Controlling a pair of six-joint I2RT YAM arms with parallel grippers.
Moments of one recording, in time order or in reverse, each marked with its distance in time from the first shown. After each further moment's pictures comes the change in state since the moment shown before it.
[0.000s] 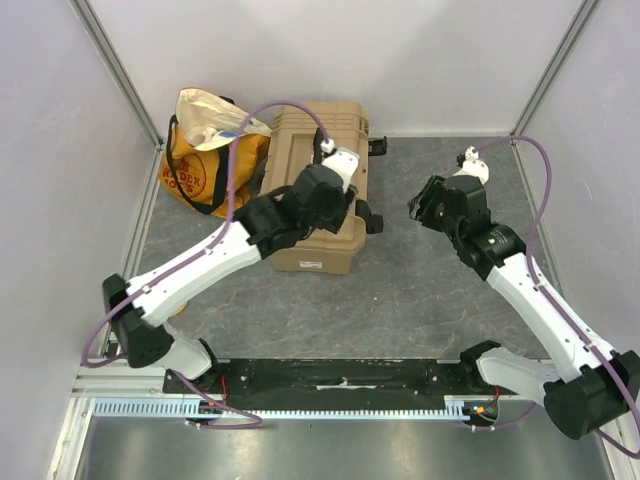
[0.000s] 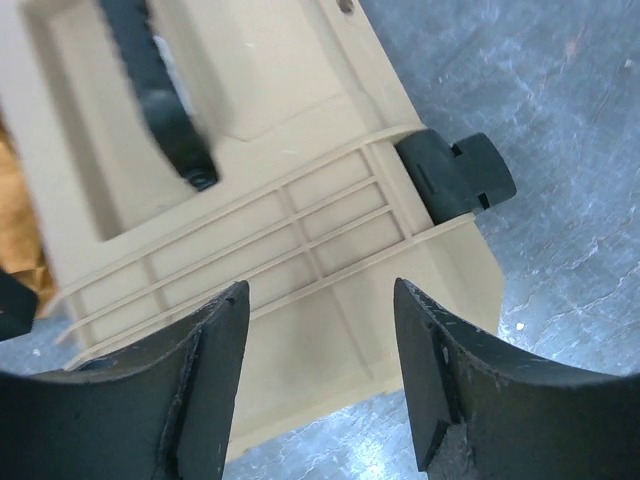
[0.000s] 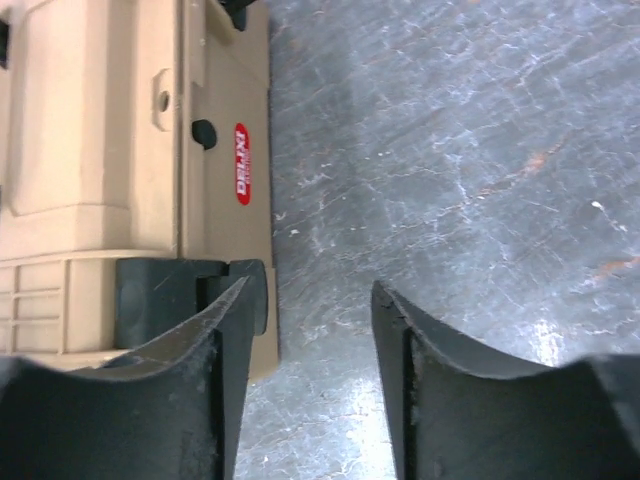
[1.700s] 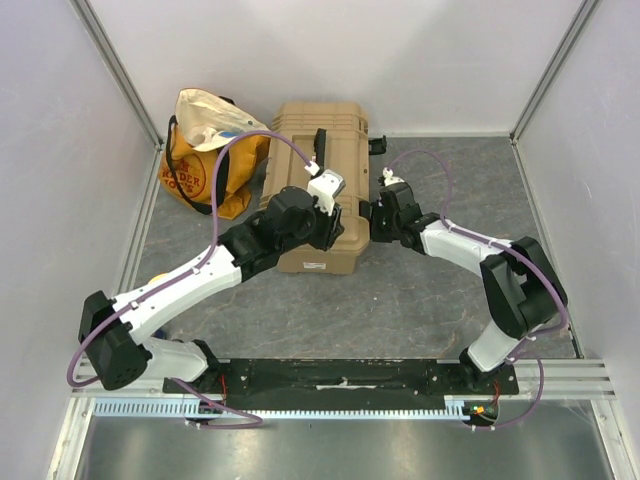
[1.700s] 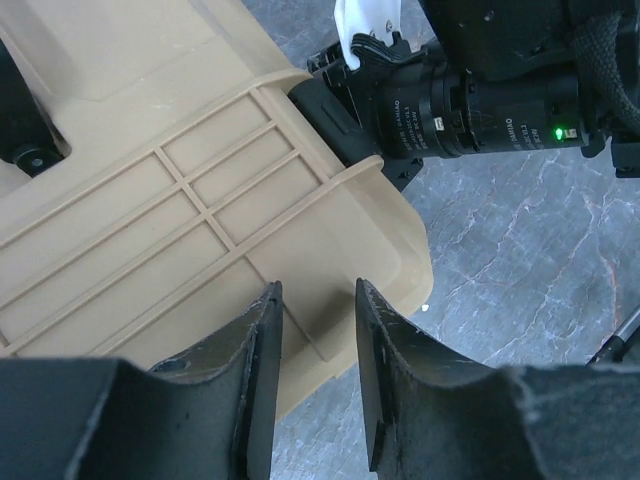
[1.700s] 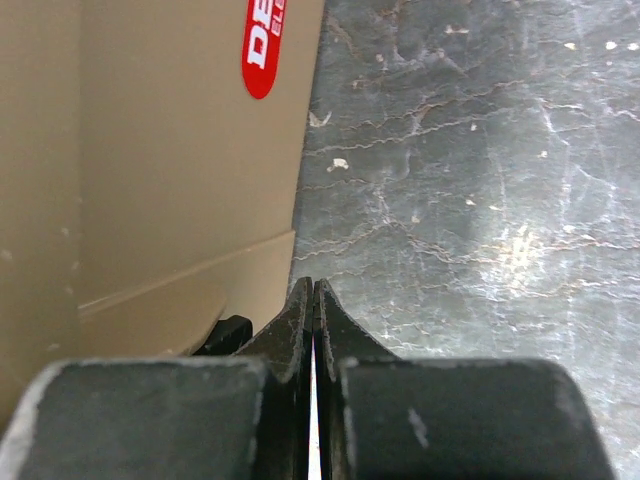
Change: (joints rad) left arm 0.058 -0.182 -0.406 0.355 0.356 -0.037; right arm 0.101 0.593 0.001 0.301 -0.260 -0.148
